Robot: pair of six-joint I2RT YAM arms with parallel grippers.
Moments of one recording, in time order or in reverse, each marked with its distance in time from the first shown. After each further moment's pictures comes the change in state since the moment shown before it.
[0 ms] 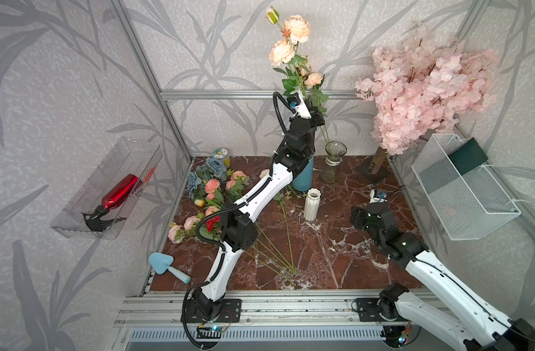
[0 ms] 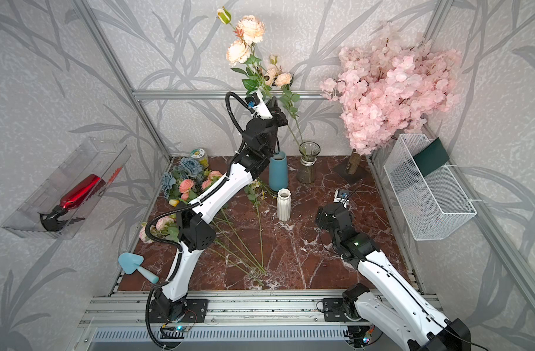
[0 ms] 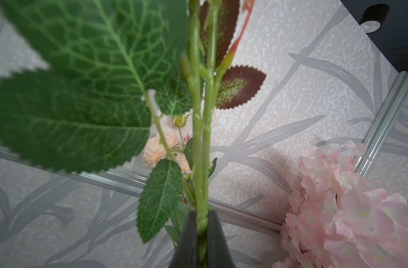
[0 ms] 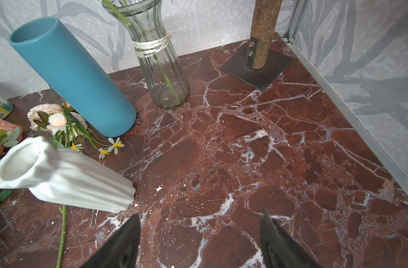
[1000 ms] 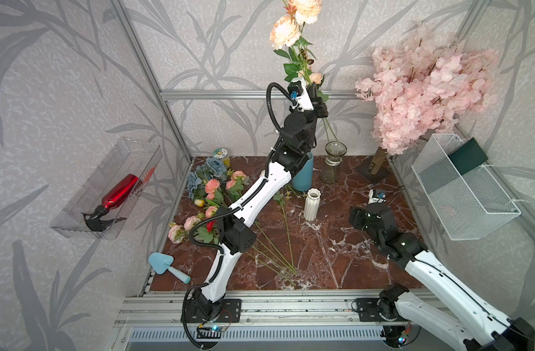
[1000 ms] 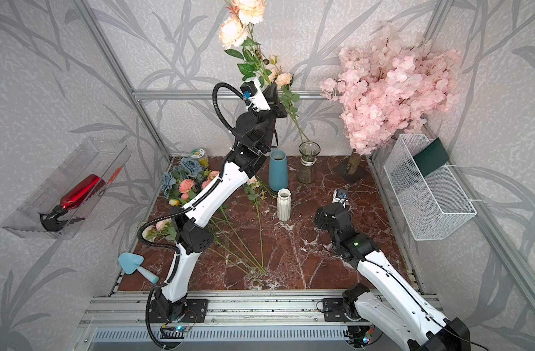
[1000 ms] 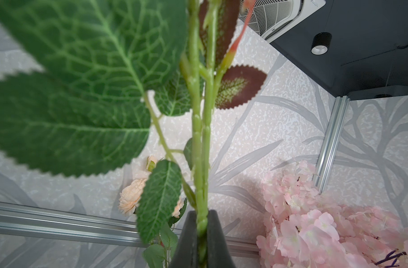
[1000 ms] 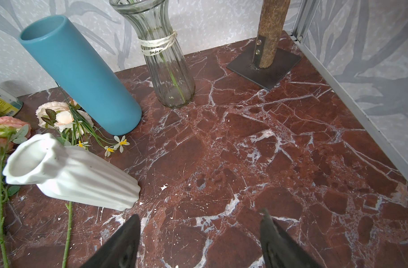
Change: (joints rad) left arm -0.023 -0.031 0.091 0.009 0.073 0.138; right arm 0.000 0.002 -0.011 0.026 -0.024 -0.007
